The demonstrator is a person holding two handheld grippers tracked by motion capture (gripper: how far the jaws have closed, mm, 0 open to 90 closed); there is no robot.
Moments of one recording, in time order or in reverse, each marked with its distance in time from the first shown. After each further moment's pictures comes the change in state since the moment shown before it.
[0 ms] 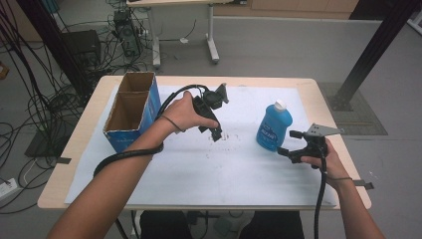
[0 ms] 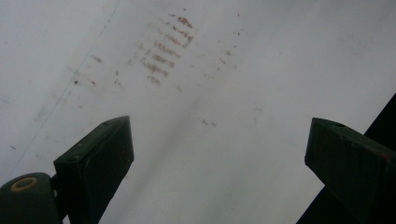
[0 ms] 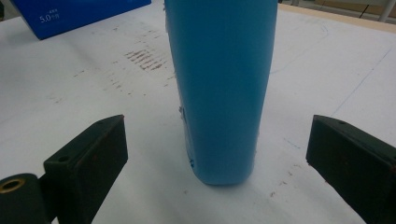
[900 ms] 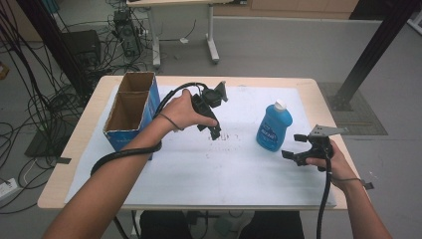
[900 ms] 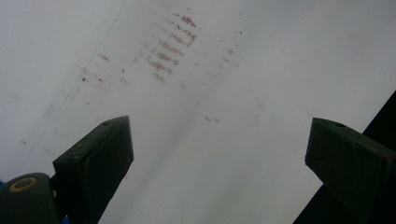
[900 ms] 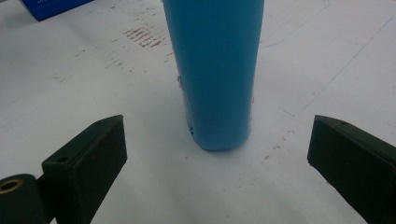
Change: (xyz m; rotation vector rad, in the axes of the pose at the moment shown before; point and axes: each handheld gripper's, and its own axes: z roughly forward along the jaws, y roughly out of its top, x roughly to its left) left arm -0.001 -0.001 -0.007 0.003 0.008 0.002; right arm -0.003 0.011 -0.014 0.087 0.007 0.028
